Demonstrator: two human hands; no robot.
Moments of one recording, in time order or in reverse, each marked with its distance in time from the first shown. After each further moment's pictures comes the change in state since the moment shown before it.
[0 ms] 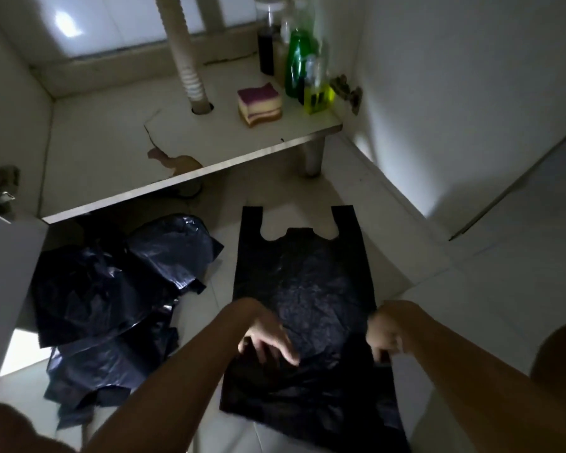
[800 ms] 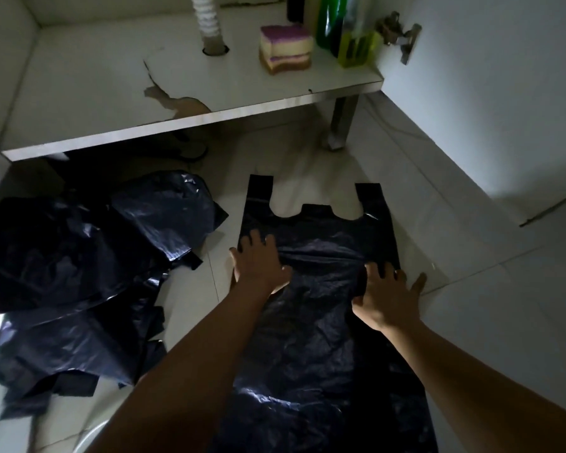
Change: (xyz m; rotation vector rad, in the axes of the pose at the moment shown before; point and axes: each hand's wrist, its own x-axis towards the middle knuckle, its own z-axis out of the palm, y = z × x) left_hand 0.107 -0.040 -0.056 0.090 1.242 -0.111; right_hand 0.099 -0.027 0.054 -0.232 0.685 -0.093
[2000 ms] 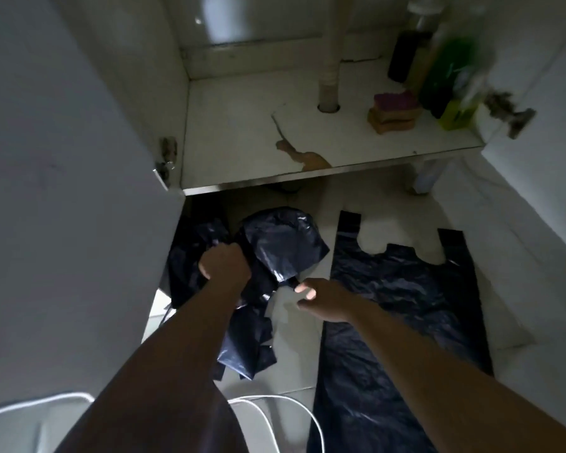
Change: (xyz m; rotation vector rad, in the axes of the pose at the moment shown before) left_hand -0.061 -0.215 -0.153 0.131 -0.014 -0.486; right_hand -0.041 -0.250 -0.101 0.379 -0.546 -0.531
